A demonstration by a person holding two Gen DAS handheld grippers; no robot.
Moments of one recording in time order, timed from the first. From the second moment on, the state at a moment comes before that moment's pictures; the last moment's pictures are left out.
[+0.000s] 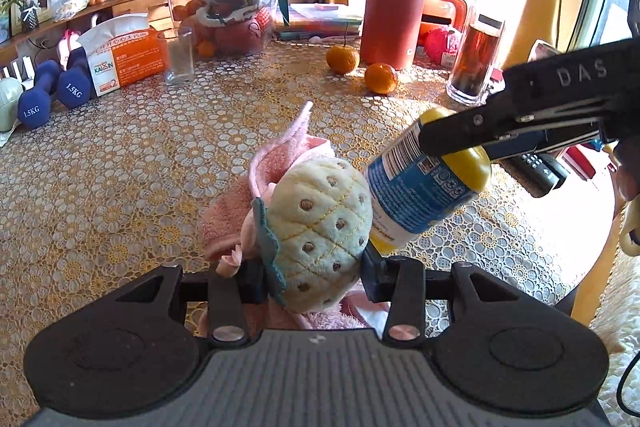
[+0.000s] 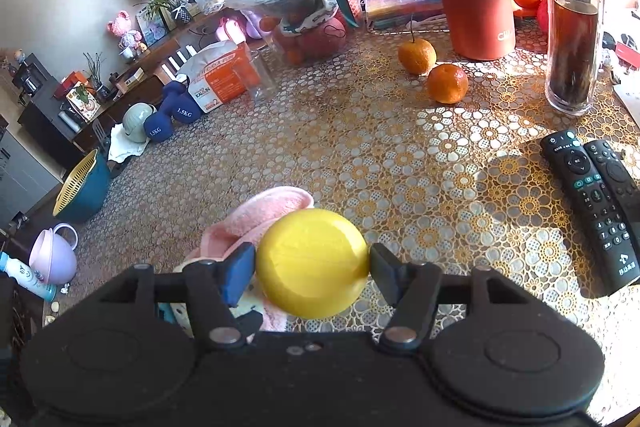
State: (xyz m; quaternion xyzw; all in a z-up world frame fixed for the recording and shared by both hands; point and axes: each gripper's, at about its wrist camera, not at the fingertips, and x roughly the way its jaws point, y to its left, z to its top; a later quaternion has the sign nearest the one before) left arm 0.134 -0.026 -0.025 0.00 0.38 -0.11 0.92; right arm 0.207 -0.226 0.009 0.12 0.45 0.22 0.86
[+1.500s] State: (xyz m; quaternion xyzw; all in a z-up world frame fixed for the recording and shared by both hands) left arm 0.159 -0.012 0.000 0.00 0.38 -0.16 0.91; right arm 0.139 -0.197 0.010 -0.12 0.34 0.34 0.87
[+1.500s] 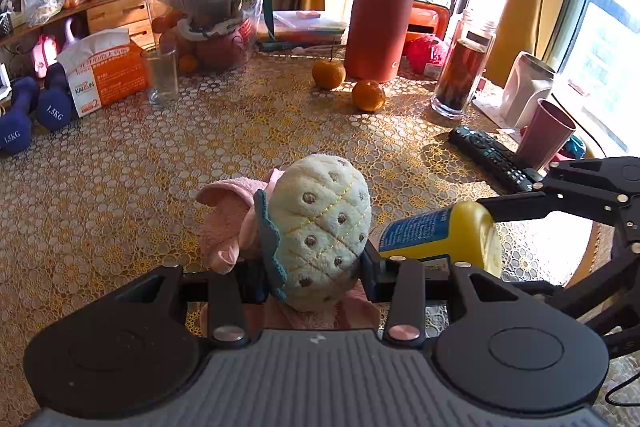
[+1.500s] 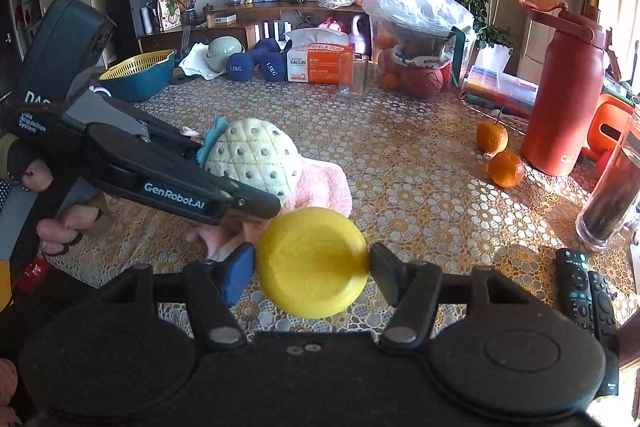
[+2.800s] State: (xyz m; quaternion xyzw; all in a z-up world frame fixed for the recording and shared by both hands) left arm 0.193 -0.005 -0.031 -0.01 0.42 -0.15 0.90; right arm 0.153 -0.189 0.013 -0.14 0.32 0.37 0.86
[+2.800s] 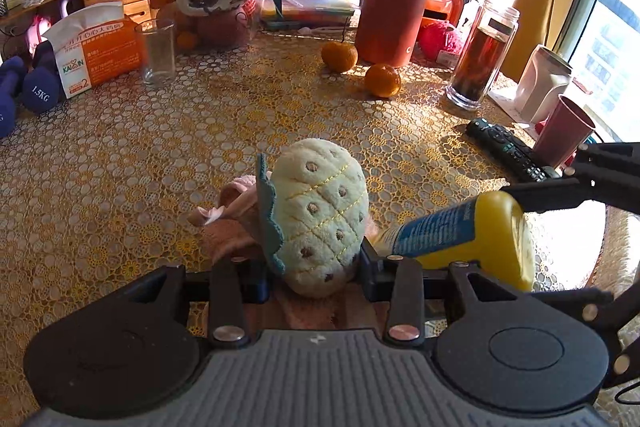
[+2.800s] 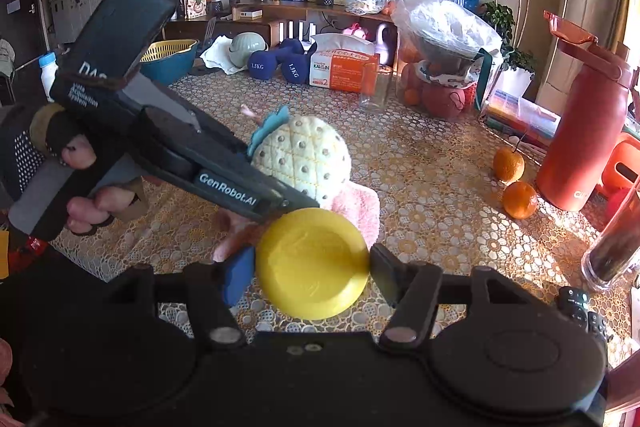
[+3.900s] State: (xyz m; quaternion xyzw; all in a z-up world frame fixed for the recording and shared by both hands) left arm 0.103 0.002 -0.031 0.08 0.39 -0.17 0.90; right arm 0.189 -0.167 0.025 -0.07 0.42 0.33 0.85
